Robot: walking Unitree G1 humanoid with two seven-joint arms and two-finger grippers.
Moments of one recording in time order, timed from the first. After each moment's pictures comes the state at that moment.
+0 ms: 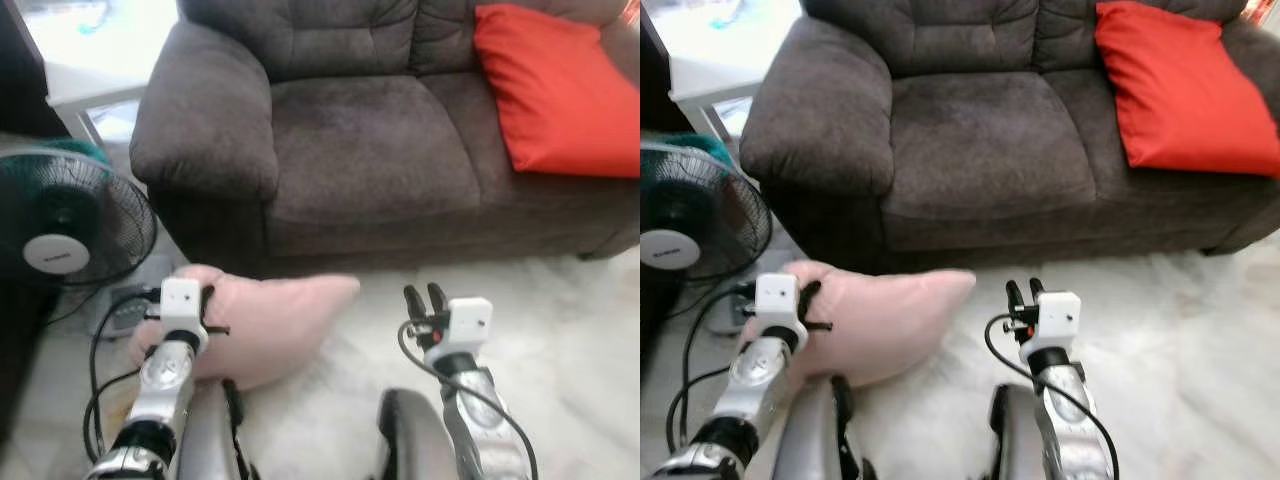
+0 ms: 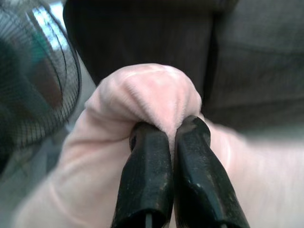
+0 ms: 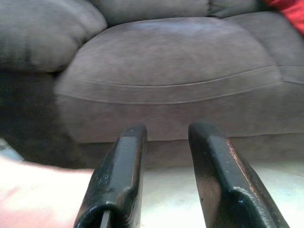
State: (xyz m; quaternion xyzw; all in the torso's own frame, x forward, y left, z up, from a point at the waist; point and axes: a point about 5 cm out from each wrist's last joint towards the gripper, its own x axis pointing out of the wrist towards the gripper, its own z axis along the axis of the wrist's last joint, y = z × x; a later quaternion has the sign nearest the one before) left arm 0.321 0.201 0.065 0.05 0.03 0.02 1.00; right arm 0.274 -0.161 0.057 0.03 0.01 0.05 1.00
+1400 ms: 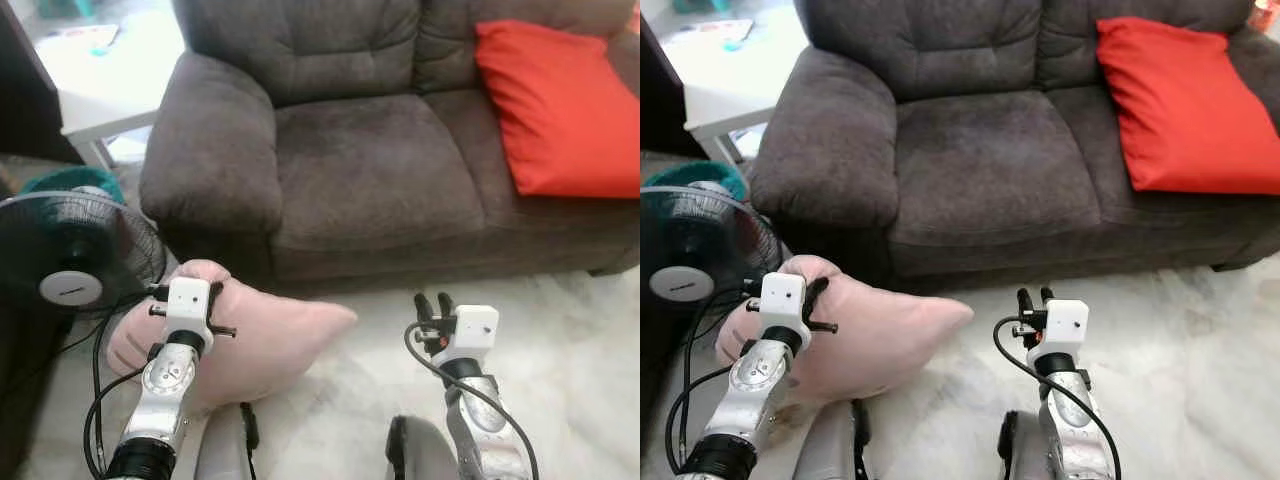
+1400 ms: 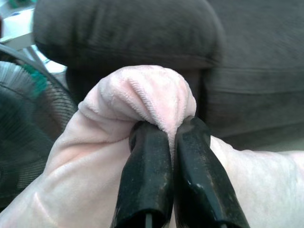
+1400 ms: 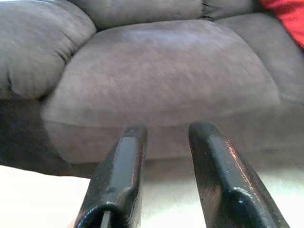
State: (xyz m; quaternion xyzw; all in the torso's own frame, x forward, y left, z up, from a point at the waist) left arm 0.309 0.189 0.074 0.08 0.02 -0.01 1.00; right arm 0.277 -0.165 0.048 0.04 0.02 0.02 1.00
